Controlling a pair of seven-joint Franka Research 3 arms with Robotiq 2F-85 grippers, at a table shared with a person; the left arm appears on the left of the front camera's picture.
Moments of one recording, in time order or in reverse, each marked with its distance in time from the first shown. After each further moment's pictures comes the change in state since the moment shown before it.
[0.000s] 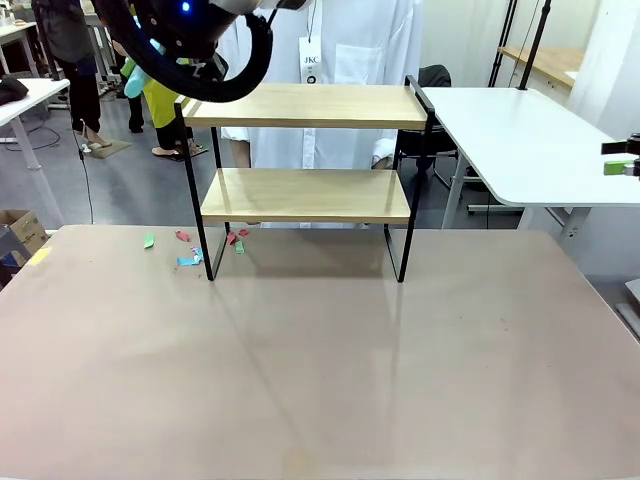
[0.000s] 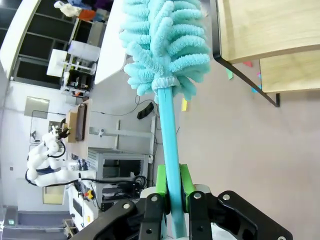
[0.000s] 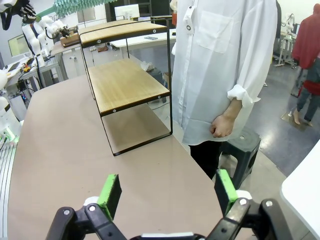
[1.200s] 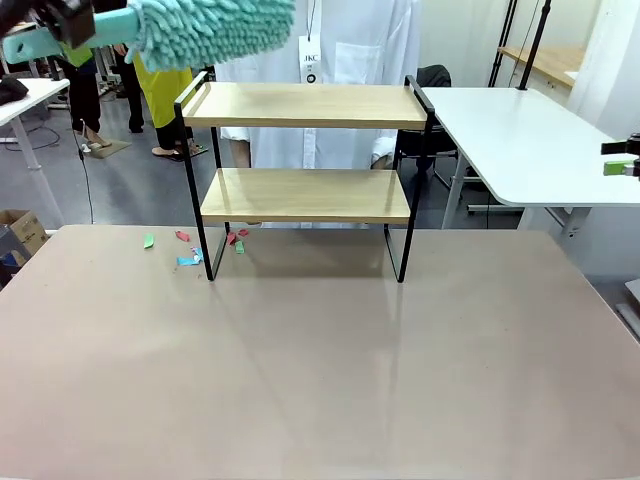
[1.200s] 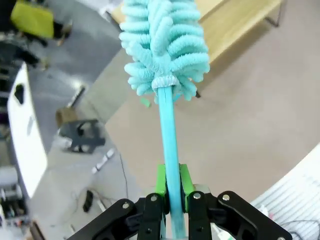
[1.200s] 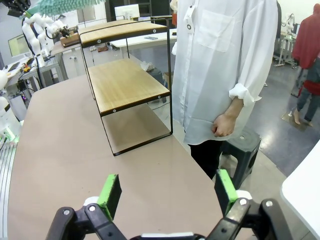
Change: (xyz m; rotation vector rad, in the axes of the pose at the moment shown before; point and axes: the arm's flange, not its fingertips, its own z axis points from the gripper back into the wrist) left arm -0.062 0.165 -0.031 -0.659 -0.337 -0.431; right arm 0.000 0.000 0.000 0.000 0.000 0.000
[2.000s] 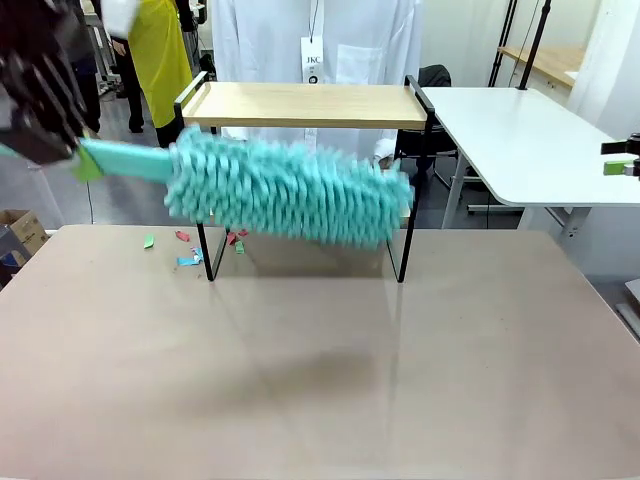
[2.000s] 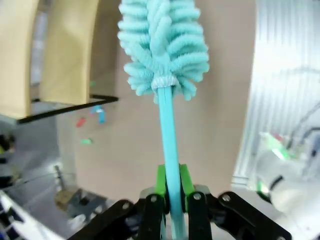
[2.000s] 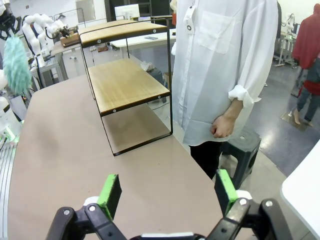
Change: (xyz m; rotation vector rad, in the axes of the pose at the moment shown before) left arm -0.044 -0.047 -0.045 -0.374 0.047 -0.666; right arm 0.000 0.000 0.000 0.000 0.000 0.000
